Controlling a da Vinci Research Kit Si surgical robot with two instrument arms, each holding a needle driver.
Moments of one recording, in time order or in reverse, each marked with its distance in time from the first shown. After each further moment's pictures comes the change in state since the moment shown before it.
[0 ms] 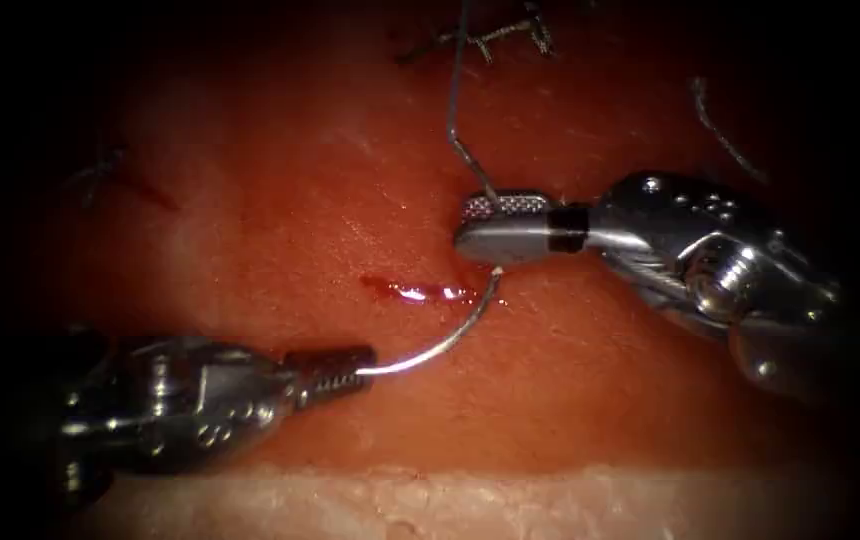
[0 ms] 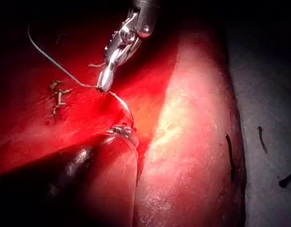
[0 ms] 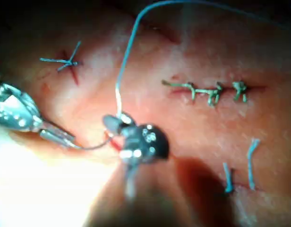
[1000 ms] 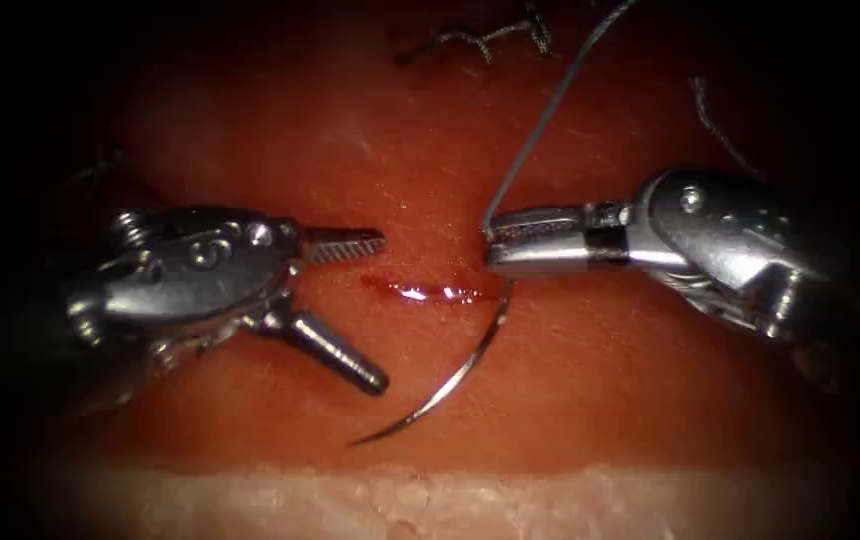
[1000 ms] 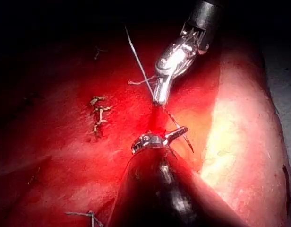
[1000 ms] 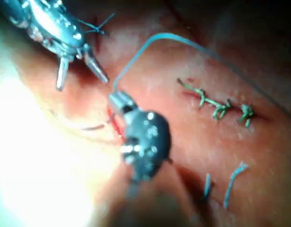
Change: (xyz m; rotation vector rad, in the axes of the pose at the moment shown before) right arm 0.002 -0.003 -0.001 0.129 0.033 -0.555; left arm 0.001 -0.006 0.000 -0.432 0.330 -0.807
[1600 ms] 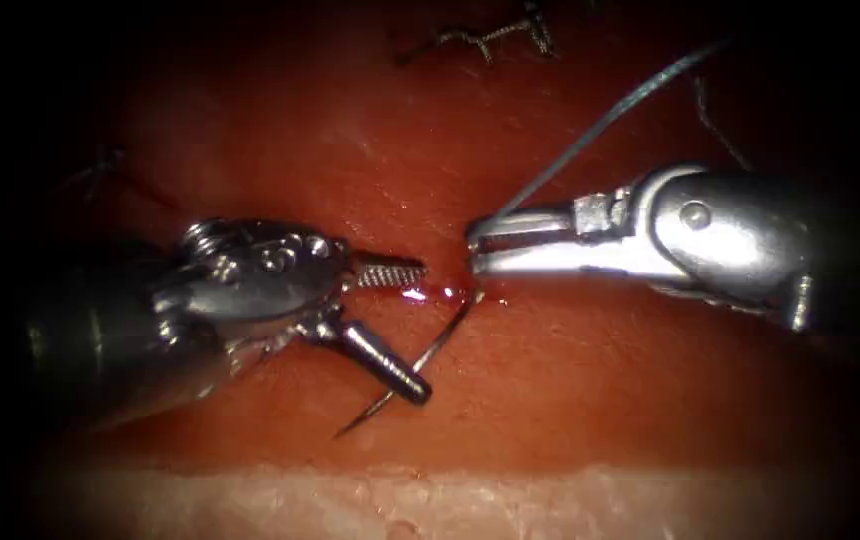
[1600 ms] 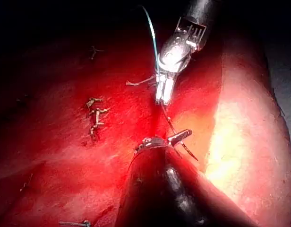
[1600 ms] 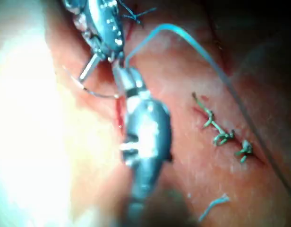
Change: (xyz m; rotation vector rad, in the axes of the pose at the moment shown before) right arm 0.002 -0.002 0.001 0.111 0.089 -0.308; left arm -0.001 -0.002 0.003 -0.050 -0.035 -0.079
